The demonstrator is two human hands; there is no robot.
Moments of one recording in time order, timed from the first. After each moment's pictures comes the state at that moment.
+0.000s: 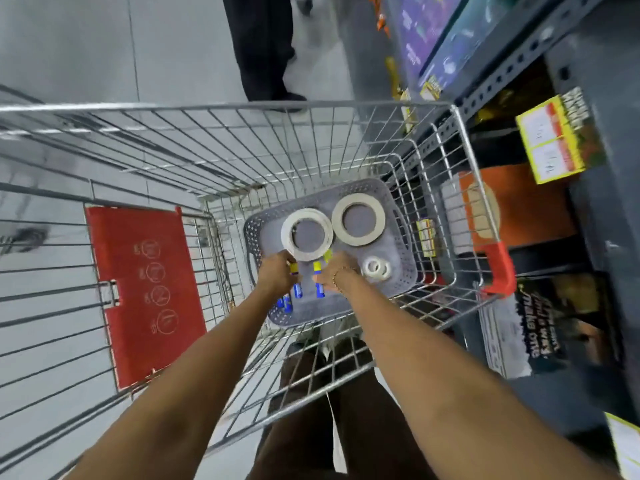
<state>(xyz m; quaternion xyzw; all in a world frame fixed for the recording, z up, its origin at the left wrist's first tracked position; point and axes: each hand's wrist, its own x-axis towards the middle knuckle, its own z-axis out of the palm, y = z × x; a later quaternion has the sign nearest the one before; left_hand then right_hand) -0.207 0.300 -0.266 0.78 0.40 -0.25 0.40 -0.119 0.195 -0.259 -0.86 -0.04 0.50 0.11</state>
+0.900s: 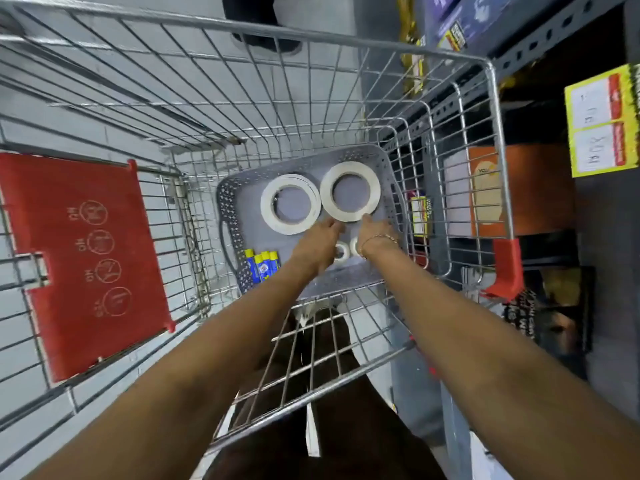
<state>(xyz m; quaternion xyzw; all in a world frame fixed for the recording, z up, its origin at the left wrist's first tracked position) -0.141 0.231 -0.304 0.89 0.15 -0.25 0.36 -0.049 0.150 -0.281 -0.87 -0.13 0.44 -0.16</state>
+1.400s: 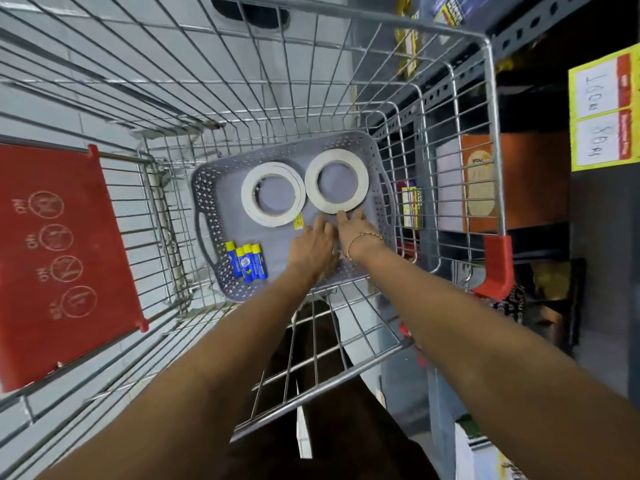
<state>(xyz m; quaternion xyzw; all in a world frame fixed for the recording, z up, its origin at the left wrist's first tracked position) -0.140 0.194 -0.323 0.90 0.18 -0.29 0.26 -0.054 0.138 -0.297 -0.83 -0.27 0.46 -0.16</state>
